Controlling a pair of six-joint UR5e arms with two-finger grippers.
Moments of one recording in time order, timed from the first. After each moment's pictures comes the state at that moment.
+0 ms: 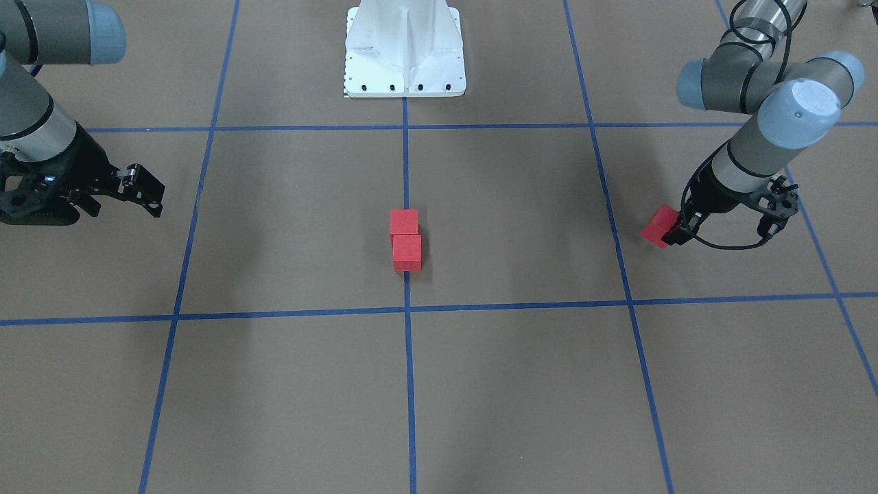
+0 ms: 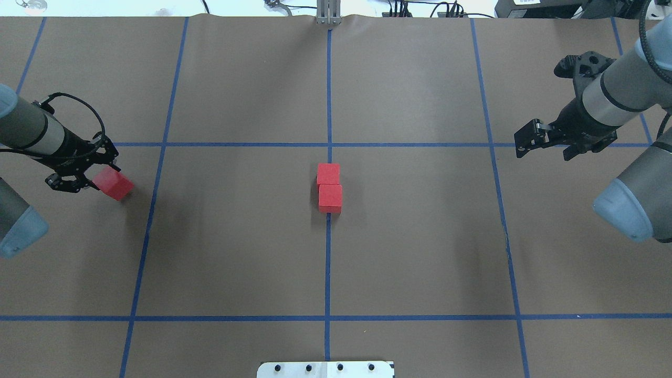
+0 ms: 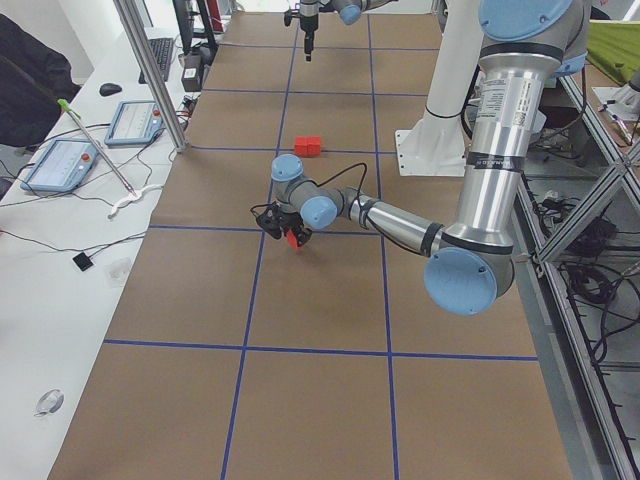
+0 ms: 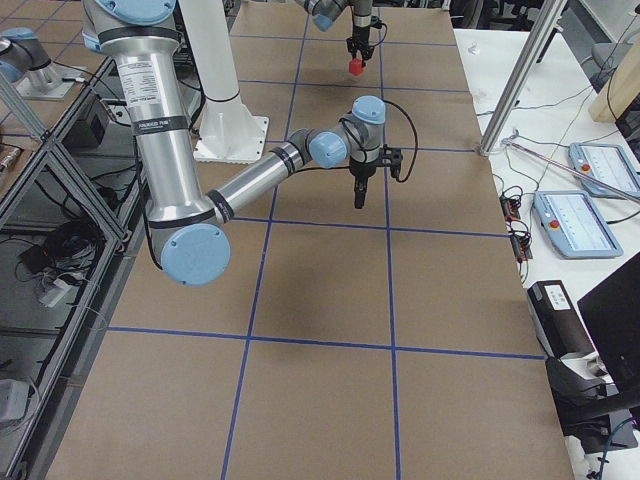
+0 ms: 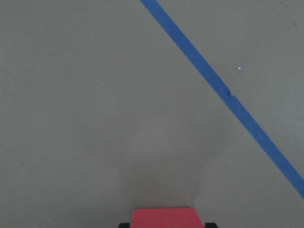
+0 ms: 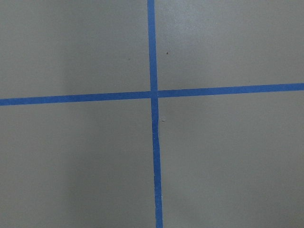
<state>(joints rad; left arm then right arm) -0.91 -1.75 -1.73 -1.83 -2.16 -1.77 0.96 -1.37 1.94 -1.60 2.18 0.85</state>
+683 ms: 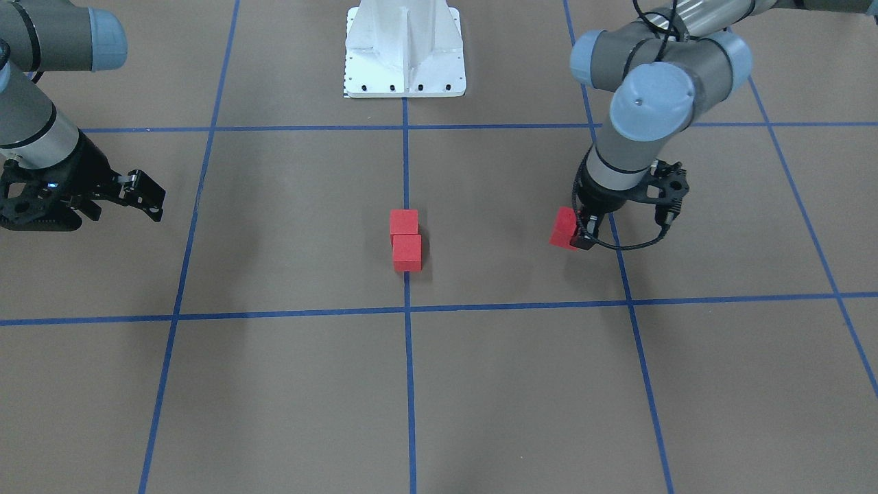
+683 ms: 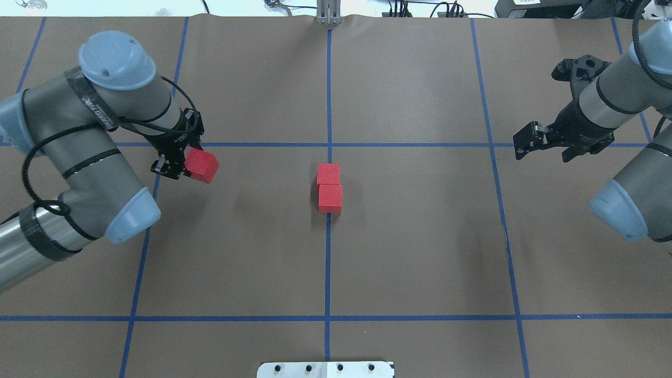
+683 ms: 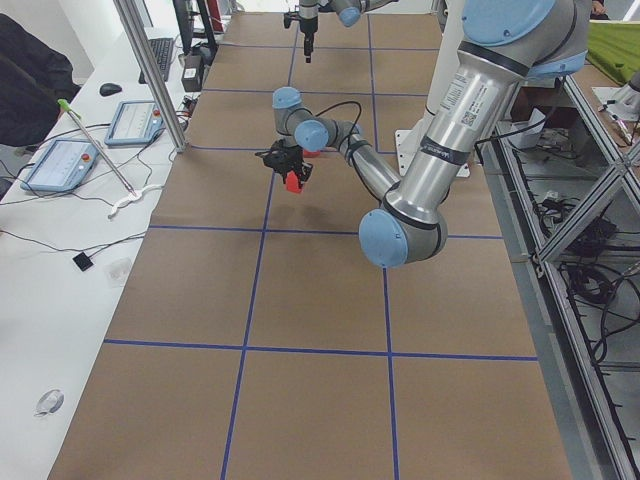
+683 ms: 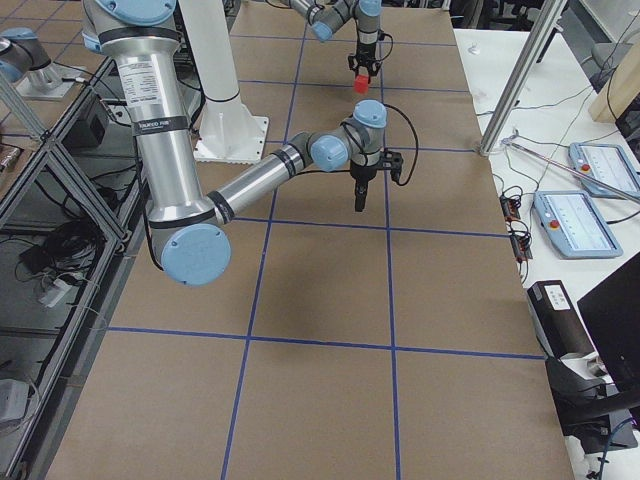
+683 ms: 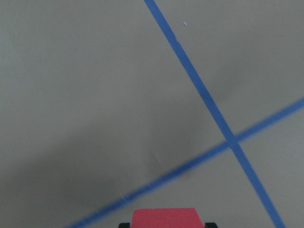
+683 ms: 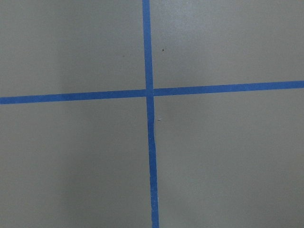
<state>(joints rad) -0.76 -2.14 -1.69 -1.50 -2.04 -2.20 0.96 -1.37 1.92 -1.58 2.18 0.85</state>
